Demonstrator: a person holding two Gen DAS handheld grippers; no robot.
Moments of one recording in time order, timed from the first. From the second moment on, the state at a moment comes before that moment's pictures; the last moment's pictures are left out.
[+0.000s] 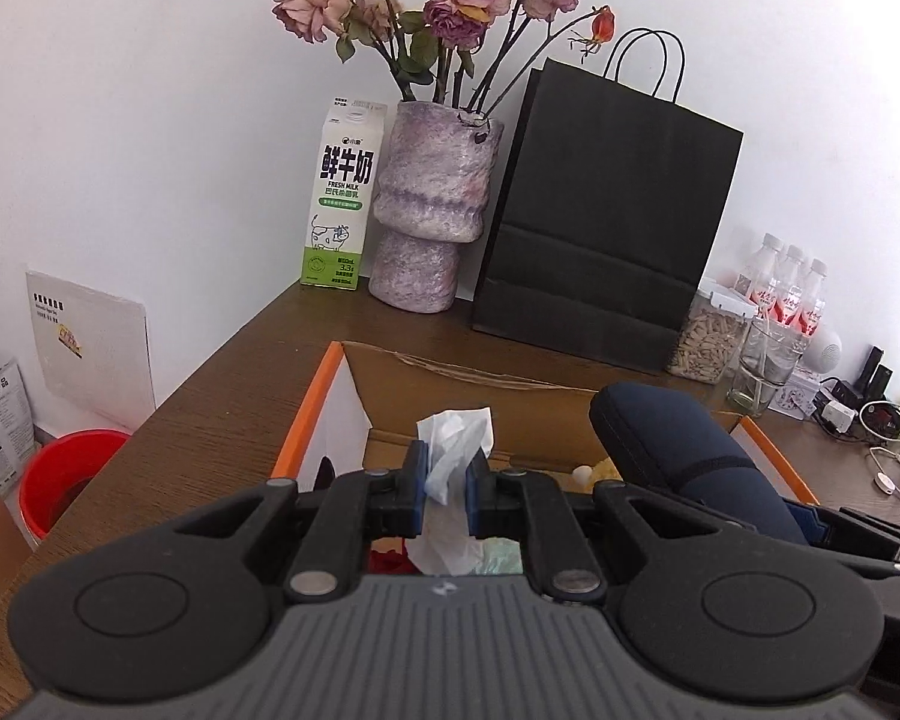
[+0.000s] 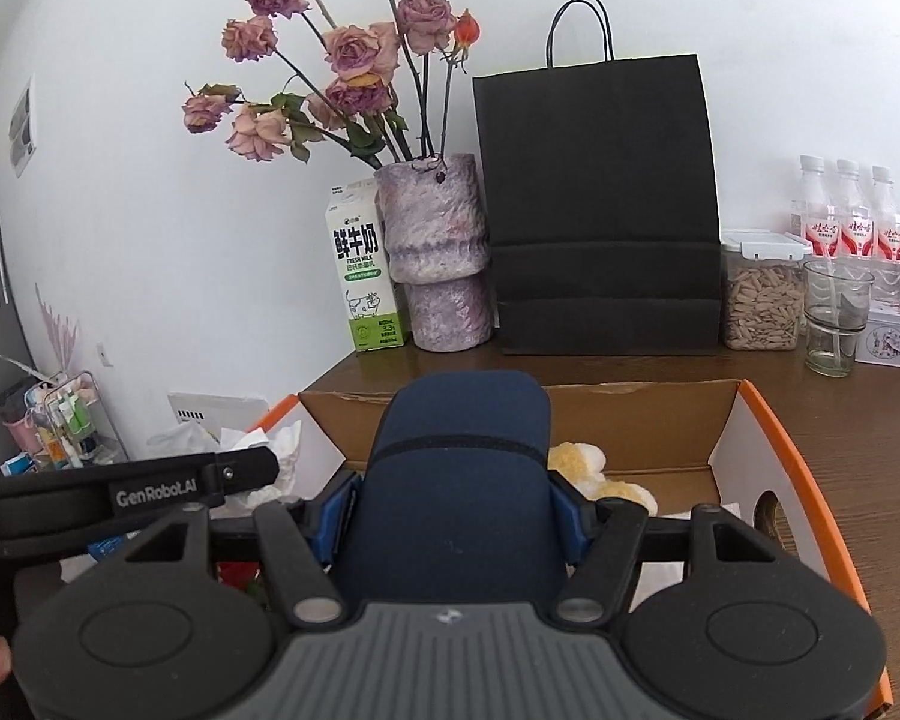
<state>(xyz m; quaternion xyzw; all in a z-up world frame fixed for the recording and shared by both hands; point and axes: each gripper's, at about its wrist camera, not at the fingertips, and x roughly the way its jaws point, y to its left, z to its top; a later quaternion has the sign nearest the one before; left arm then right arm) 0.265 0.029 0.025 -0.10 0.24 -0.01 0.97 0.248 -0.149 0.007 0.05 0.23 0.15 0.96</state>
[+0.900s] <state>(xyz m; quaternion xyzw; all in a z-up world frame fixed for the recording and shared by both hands) 0.251 0.031 0.028 -0.10 0.19 0.00 0.98 0.222 -0.165 0.012 0.03 0.20 0.11 0.97</state>
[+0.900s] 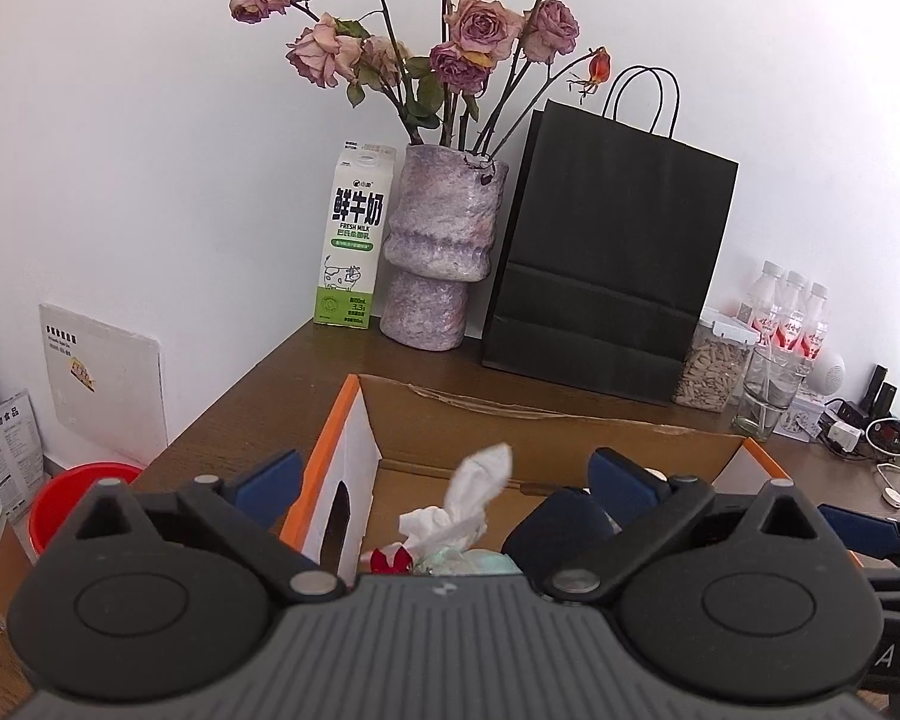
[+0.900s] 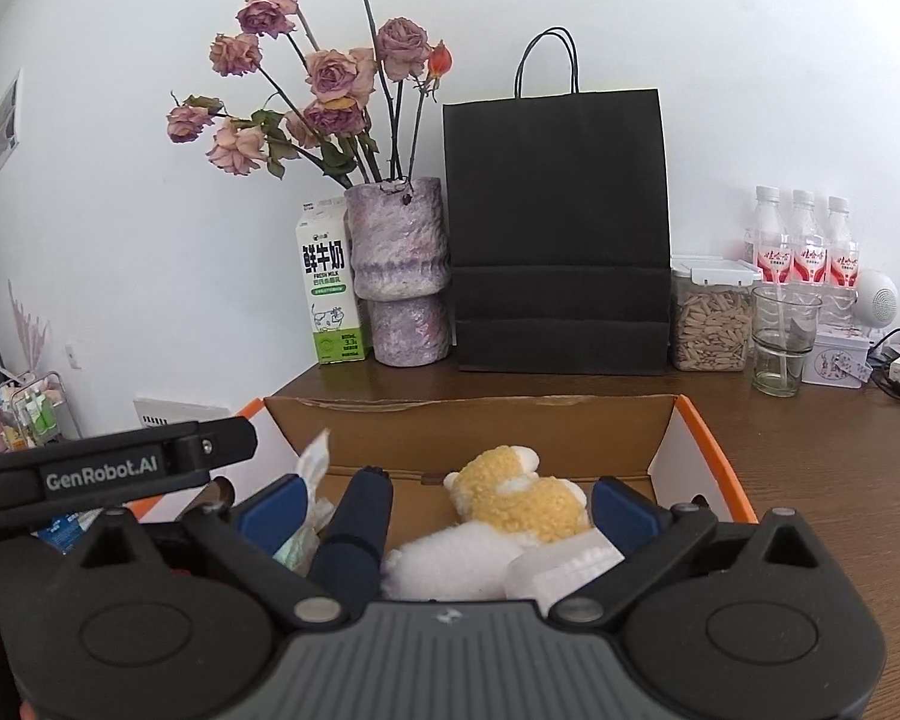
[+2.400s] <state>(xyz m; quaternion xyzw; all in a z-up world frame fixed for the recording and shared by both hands) 0.109 0.025 -0.020 -0.02 0.24 -0.02 0.97 0.069 -0.206 -0.022 -0.02 0.21 0.12 0.97</state>
